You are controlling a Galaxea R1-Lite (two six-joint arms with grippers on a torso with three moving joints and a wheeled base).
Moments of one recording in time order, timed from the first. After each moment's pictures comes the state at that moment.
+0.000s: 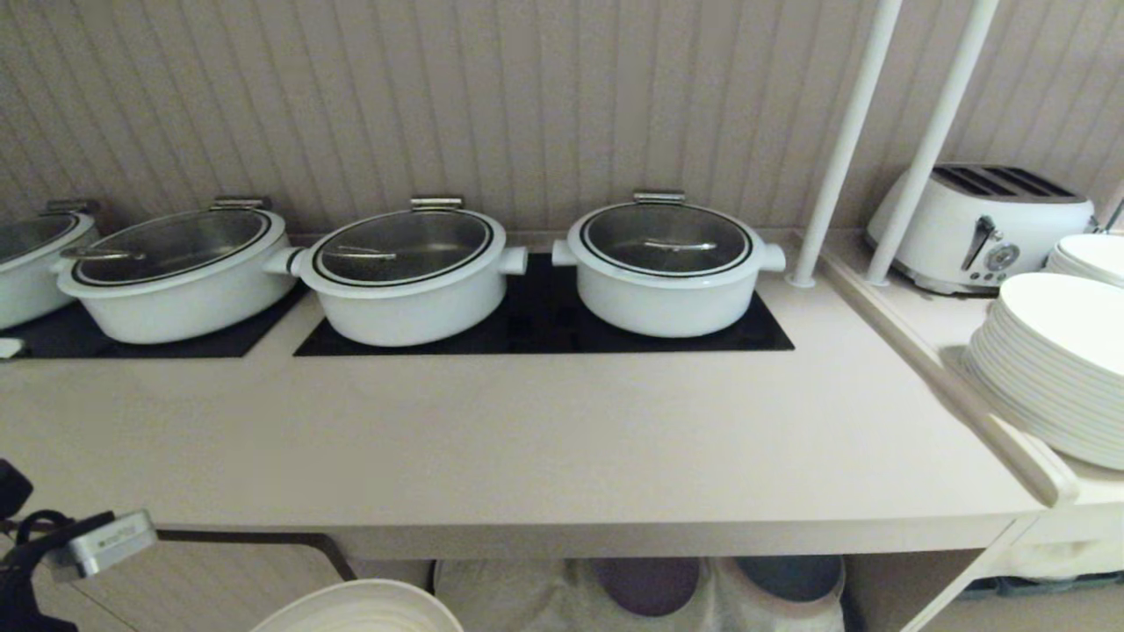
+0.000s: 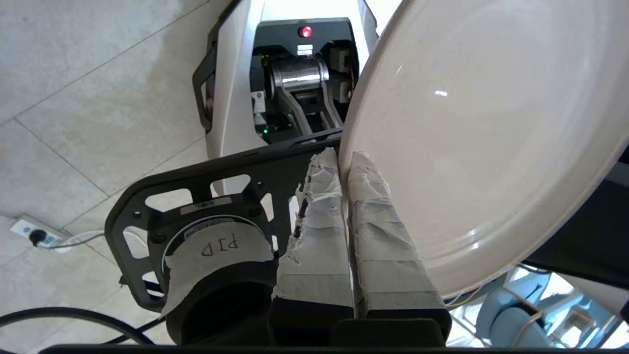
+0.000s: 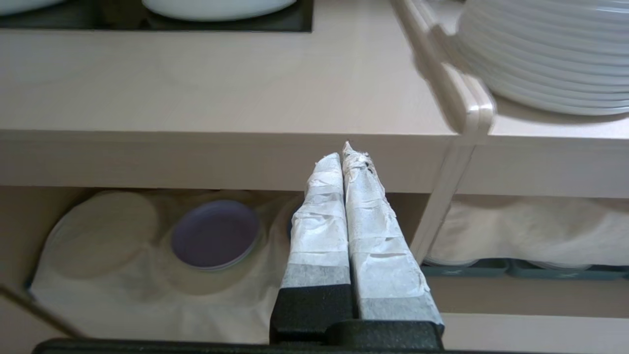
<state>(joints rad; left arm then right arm) 0.20 1.24 -0.67 0.87 -0.45 0.19 0.01 0.00 -0.01 0.03 0.00 -0.02</state>
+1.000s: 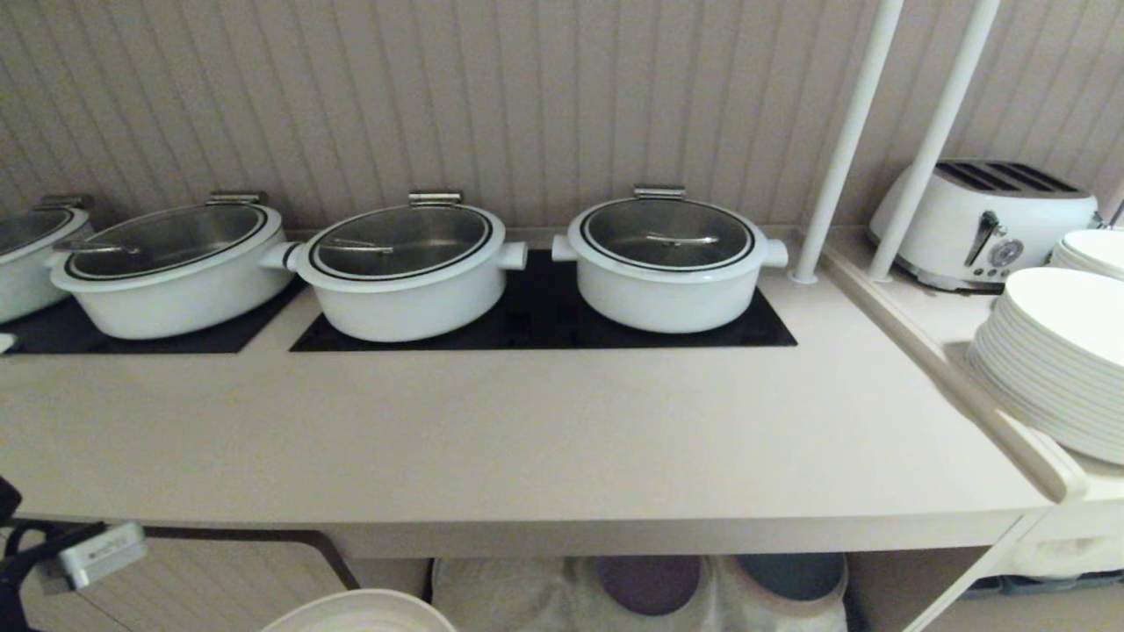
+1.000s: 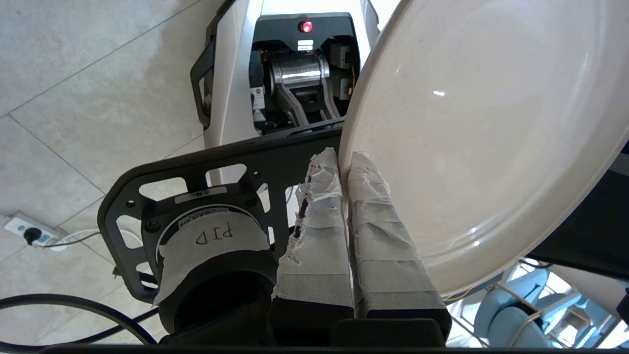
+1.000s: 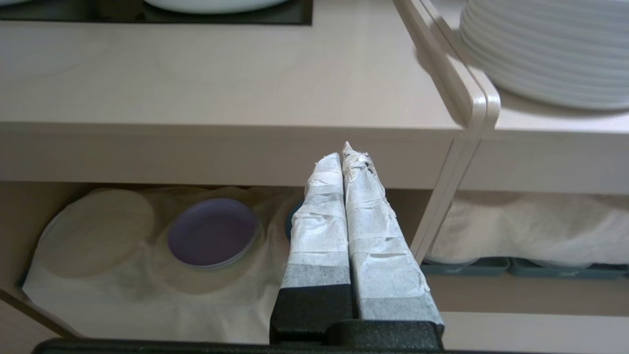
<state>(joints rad) 0.20 1.22 -0.66 0.90 -0.45 0.19 0.01 0.00 -0.01 0.03 0.00 -0.02</state>
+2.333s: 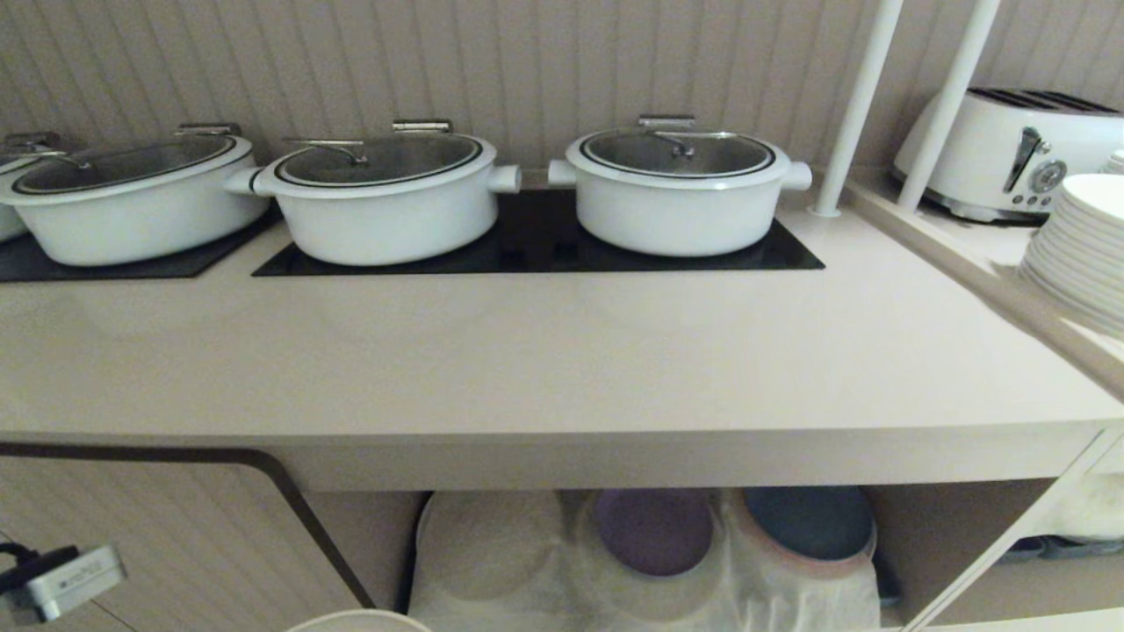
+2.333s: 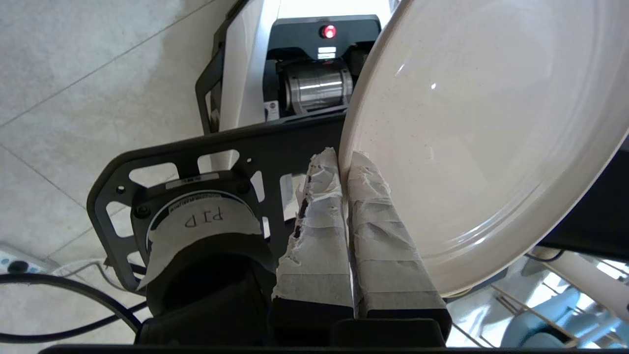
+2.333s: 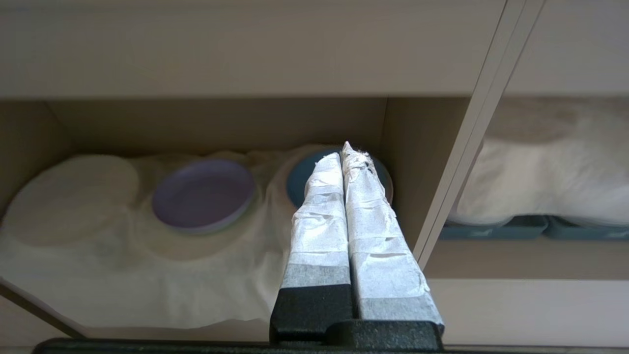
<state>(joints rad) 0.20 1.12 -0.64 0.94 -0.45 0.19 0.01 0.00 -0.01 0.03 0.00 0.01</state>
